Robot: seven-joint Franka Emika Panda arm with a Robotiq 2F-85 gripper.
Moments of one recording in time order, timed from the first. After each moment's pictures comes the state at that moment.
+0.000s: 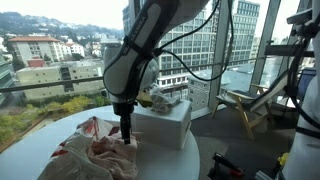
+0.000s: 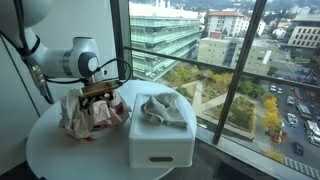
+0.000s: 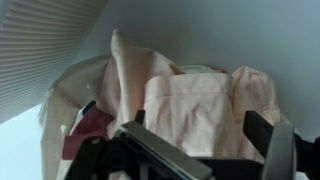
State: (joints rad) arm 0.05 0.25 0.20 -2.29 -0.12 2.55 -0.64
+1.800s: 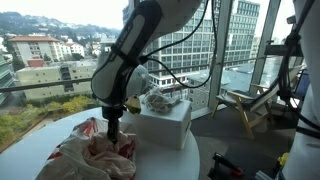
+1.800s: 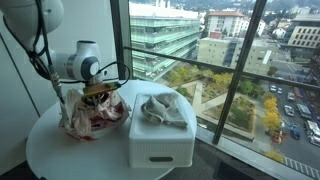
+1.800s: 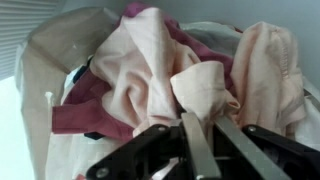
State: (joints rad) arm 0.03 0.36 0.25 -2.19 -0.06 2.61 -0.65
